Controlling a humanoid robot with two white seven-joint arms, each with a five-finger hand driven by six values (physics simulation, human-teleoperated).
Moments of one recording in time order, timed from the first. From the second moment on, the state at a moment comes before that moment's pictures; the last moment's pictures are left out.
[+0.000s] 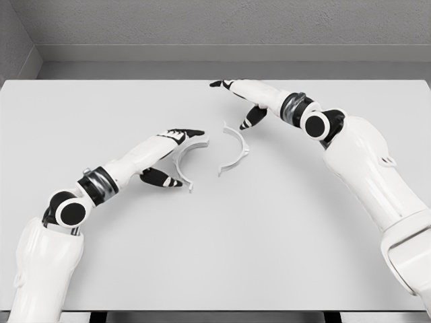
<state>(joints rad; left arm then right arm) -0.23 0.12 -0.06 -1.47 -0.59 -0.46 -0.61 -0.87 -0.21 0.70 -0.85 0.43 -0.27 0.34</state>
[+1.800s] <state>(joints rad) -0.25 0.04 -0.09 -1.44 -0.63 -0.46 -0.61 -0.94 -0.14 0.71 -0.70 0.47 -0.27 0.28</state>
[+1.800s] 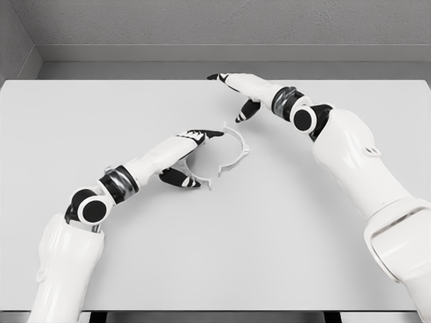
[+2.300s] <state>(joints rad) -0.27 0.03 -0.10 -1.40 -0.64 -0.46 -0.61 -0.93 -0.12 0.73 -0.68 0.48 -0.27 0.28</state>
